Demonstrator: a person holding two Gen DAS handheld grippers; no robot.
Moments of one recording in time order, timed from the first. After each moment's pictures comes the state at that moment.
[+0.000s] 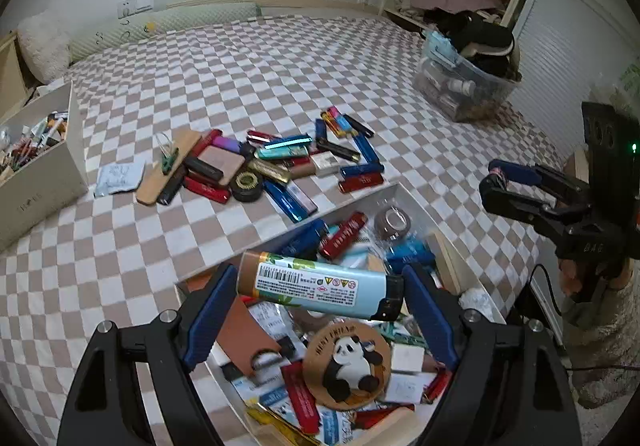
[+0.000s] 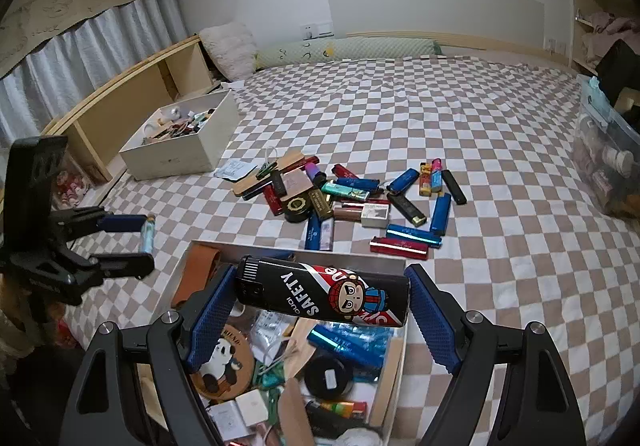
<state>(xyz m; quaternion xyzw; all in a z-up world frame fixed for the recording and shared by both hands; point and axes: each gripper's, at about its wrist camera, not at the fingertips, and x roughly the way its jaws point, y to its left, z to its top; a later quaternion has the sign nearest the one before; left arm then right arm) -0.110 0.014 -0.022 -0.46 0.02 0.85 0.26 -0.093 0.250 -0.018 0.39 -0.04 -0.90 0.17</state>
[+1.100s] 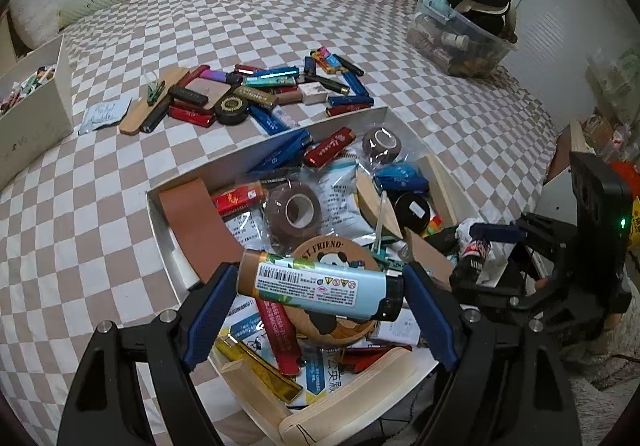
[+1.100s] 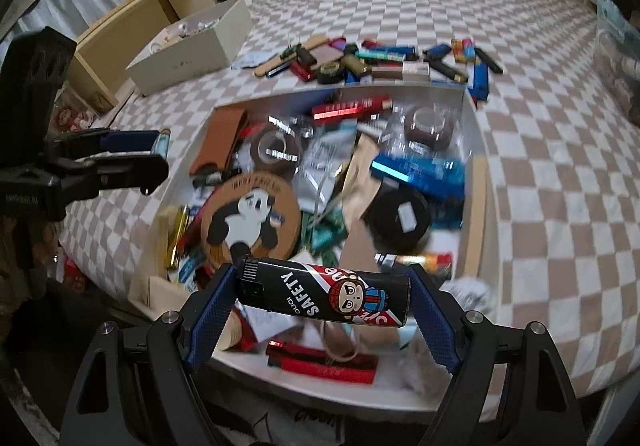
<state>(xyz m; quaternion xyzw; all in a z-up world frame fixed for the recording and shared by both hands) -0.068 0.008 -0.067 -0.52 0.03 0.81 0.27 -0.014 0.202 -0.102 0.52 -0.04 -0.83 0.18</state>
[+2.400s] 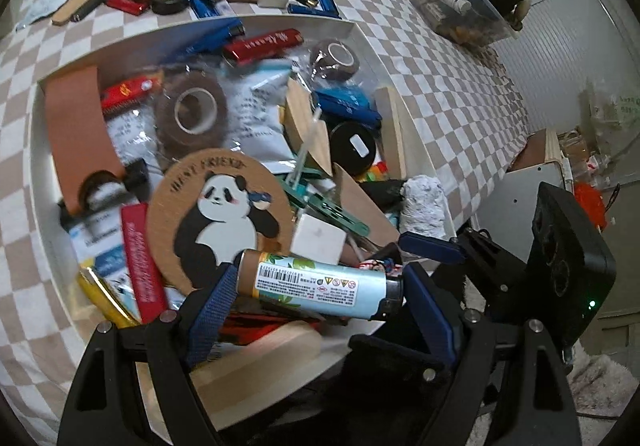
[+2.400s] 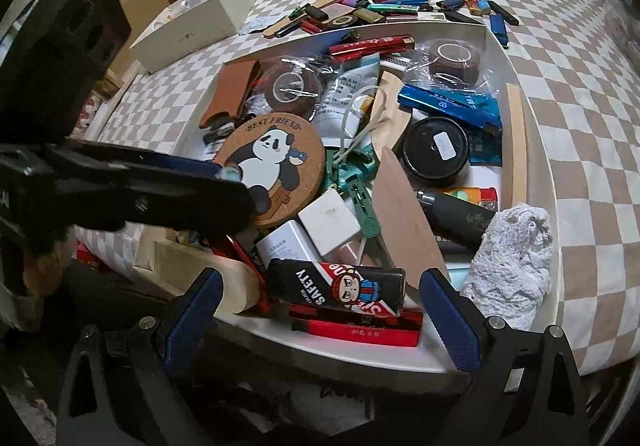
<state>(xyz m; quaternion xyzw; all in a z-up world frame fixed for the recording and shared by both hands) -0.056 0.057 -0.115 -0.64 -0.08 0.70 0.30 0.009 0.190 -0.129 0.56 -0.07 -0.80 0.20</state>
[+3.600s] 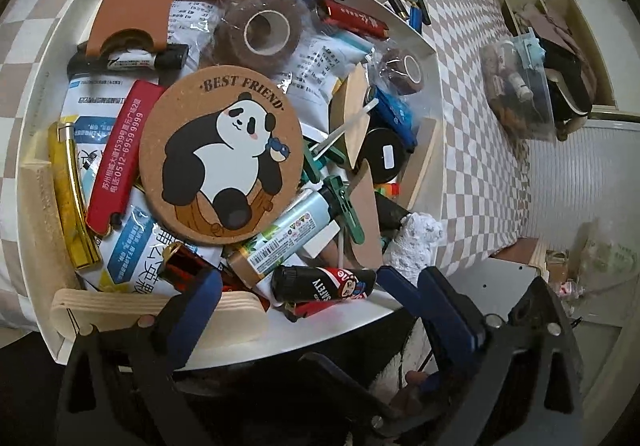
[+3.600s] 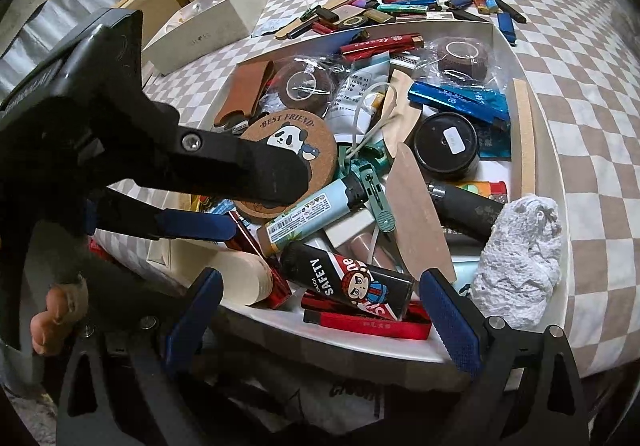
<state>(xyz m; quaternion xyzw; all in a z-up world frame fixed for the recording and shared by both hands) -0.042 0.042 -0.142 -0.68 -0.27 0.66 0.17 0.013 0.193 -0.130 0.55 -0.08 -0.80 0.22</state>
